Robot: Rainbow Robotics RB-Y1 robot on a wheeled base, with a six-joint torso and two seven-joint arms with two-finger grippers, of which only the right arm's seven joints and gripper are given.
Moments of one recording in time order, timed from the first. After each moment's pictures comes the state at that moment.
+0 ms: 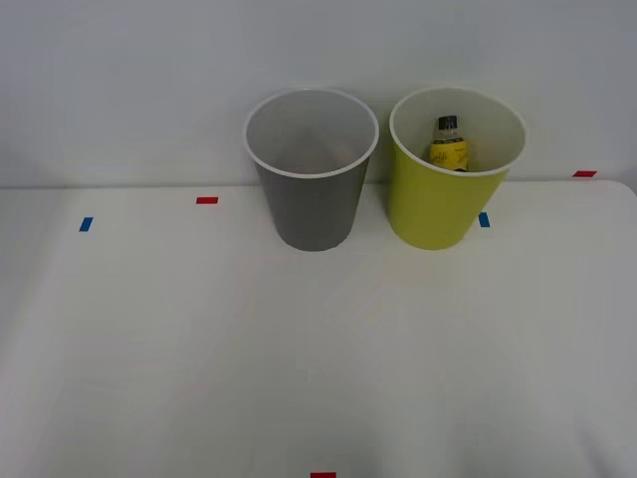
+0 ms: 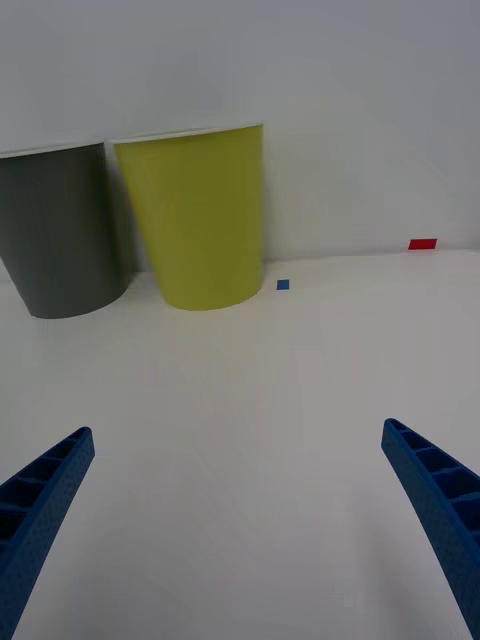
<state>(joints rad) 1.14 -0.23 -0.05 -1.86 0.26 -0.96 0.98</state>
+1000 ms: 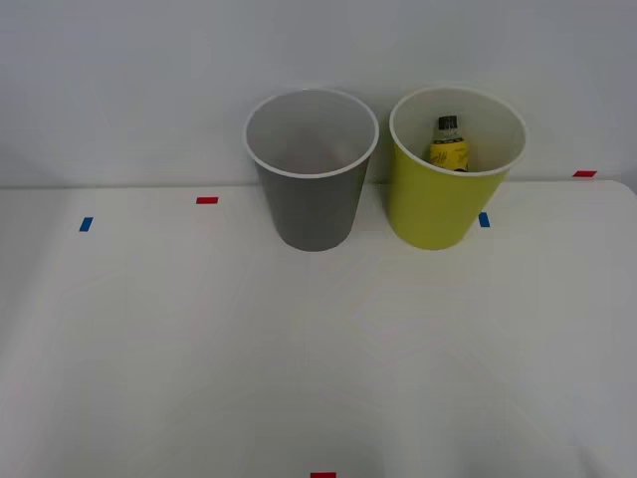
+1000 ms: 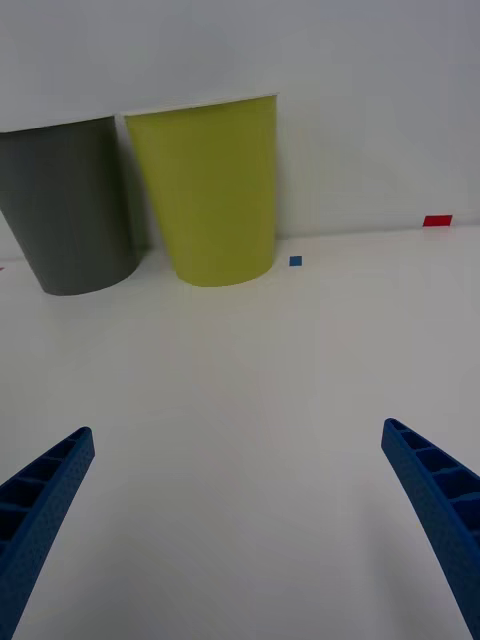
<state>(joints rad) 1.15 -0.22 -0.05 -1.85 0.31 -0.96 0.97</state>
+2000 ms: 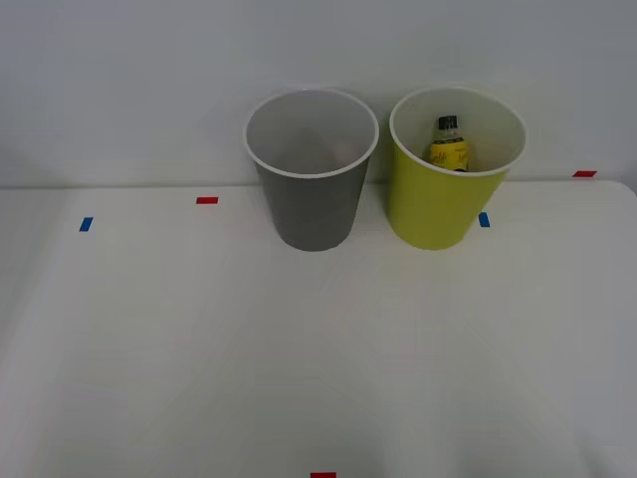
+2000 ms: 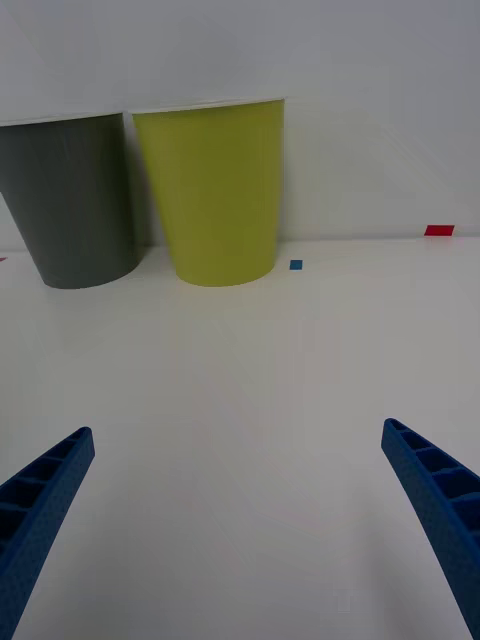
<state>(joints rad) 1.15 -0.24 -0.06 -1.85 0.31 -0.97 0.98</state>
